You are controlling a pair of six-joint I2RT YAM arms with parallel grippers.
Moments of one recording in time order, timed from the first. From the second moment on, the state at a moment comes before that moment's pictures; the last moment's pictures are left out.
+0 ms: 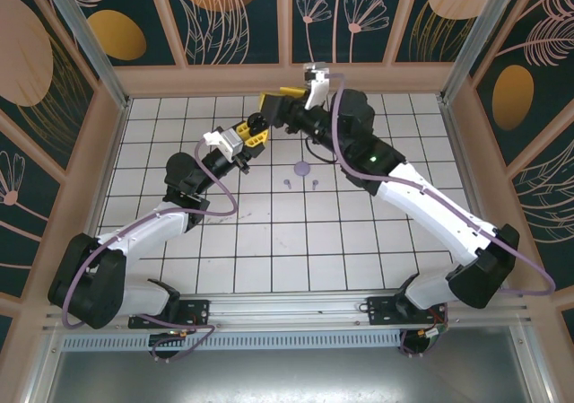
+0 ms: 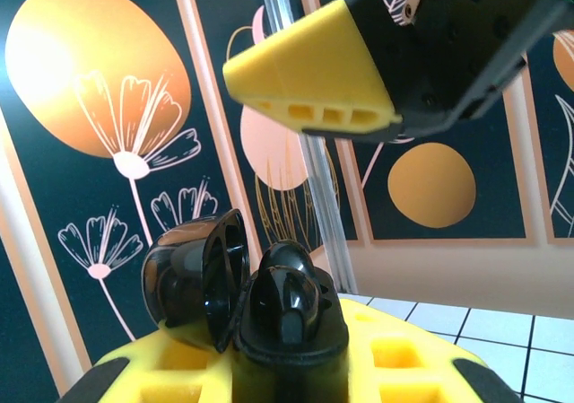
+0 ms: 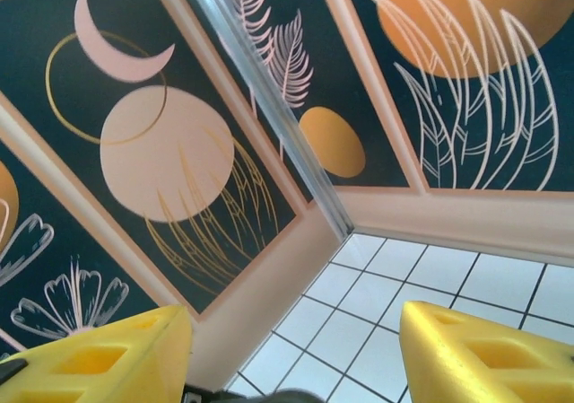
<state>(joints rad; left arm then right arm) -0.48 1.33 0.69 1.01 0.49 0.07 0.77 1.41 1.45 -0.01 -0.08 0.49</state>
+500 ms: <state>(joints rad) -0.48 1.37 0.69 0.98 0.54 0.06 0.68 1.78 1.95 -0.49 -0.26 0.52</state>
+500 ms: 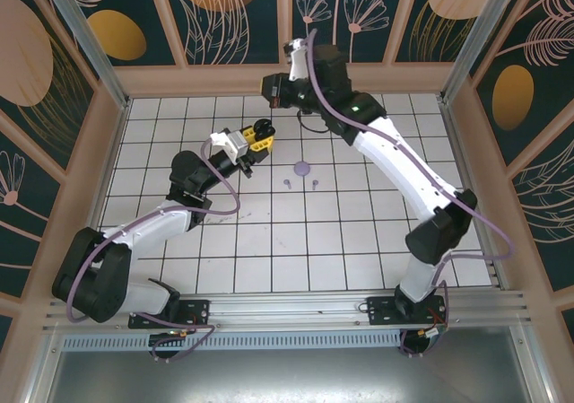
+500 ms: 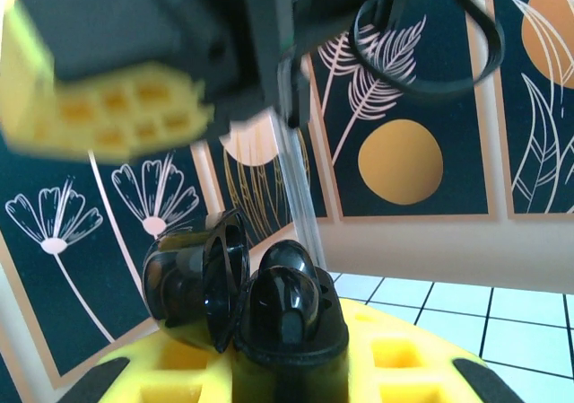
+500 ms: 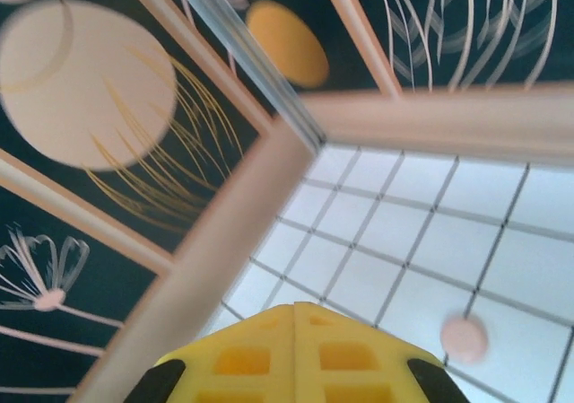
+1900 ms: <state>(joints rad) -0.47 1.54 0.55 0.51 0.34 -0.53 0.62 1.41 1.12 -0.38 -0.05 0.76</state>
